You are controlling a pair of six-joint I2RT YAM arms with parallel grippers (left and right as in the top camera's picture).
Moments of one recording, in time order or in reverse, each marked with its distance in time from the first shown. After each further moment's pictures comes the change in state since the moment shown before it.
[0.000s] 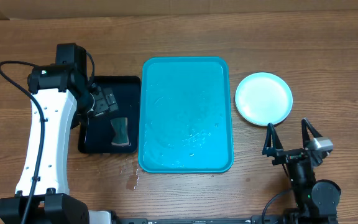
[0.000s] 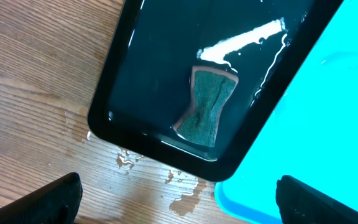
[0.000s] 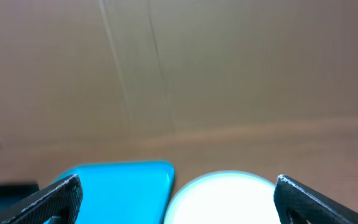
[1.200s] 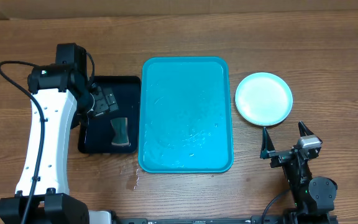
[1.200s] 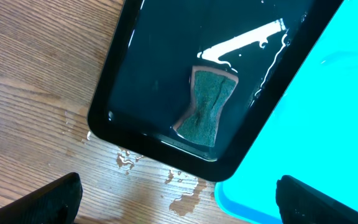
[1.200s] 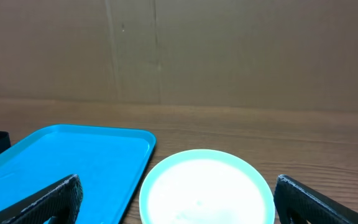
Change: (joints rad) left arm 0.000 0.000 0.000 0.000 0.000 0.000; right arm 0.000 0.000 0.000 -0.097 -0.003 -0.182
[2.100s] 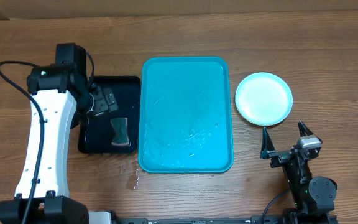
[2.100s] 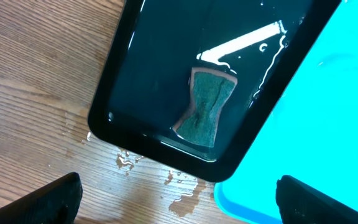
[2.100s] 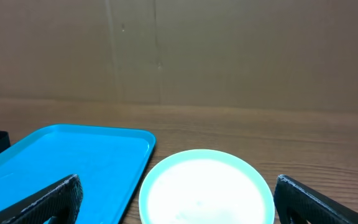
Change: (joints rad) left arm 0.000 -0.019 0.000 0.003 0.000 0.000; right arm 0.000 0.000 0.000 -0.001 0.000 -0.002
